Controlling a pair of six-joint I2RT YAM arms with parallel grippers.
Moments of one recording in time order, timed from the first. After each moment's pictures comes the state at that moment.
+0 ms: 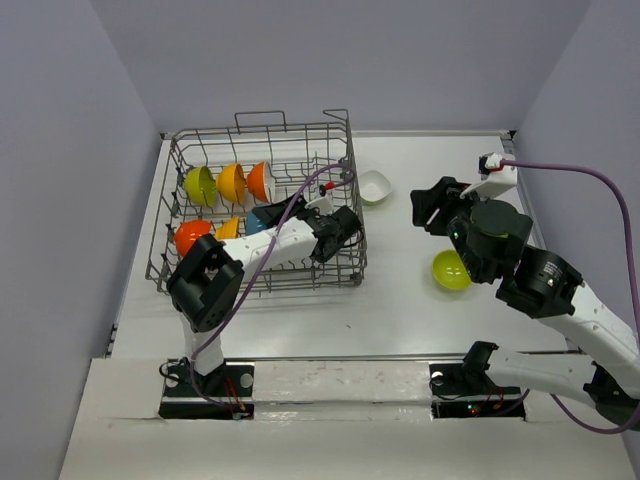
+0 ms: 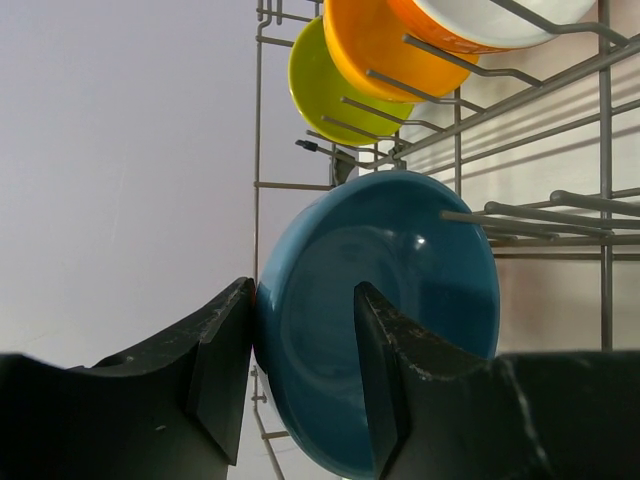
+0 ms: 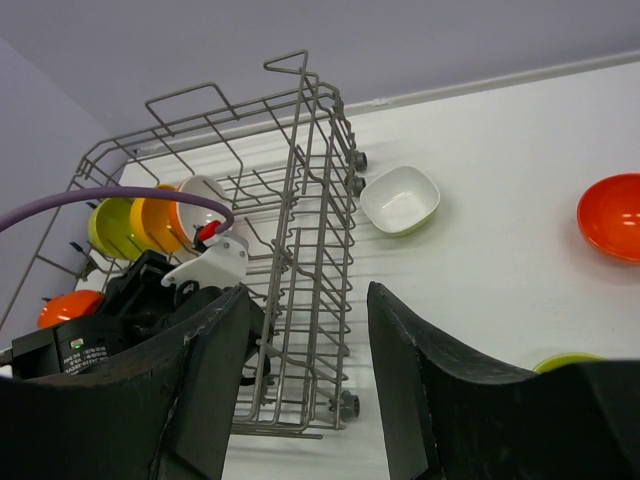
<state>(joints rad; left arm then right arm) -0.86 1.82 1.33 -0.90 -1.36 -0.12 0.95 0.91 1.30 -0.54 0.78 0.49</state>
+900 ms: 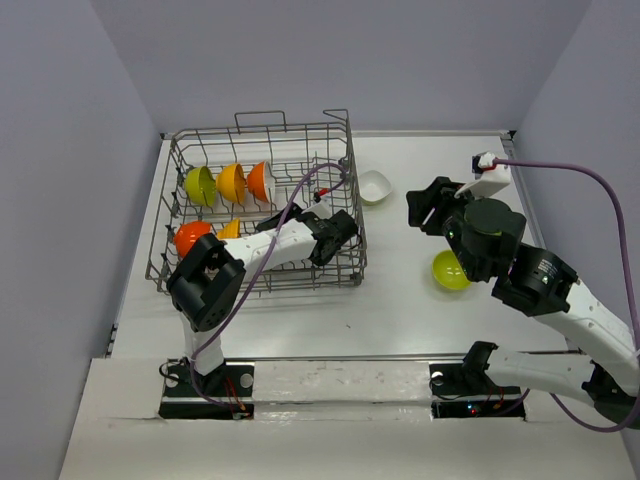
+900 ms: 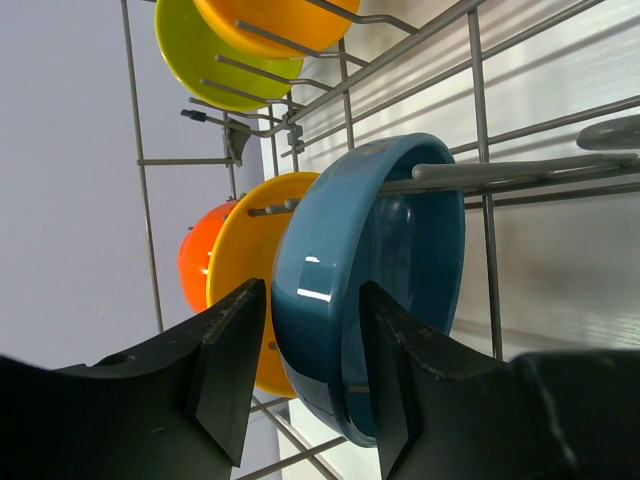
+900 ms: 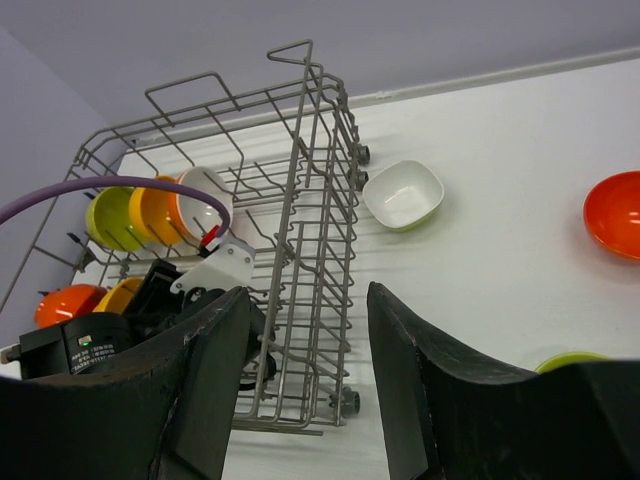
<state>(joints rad) -0.86 1.82 1.29 -0.93 -1.17 -0.25 0.95 0.93 1.30 -0.54 0.77 0.49</state>
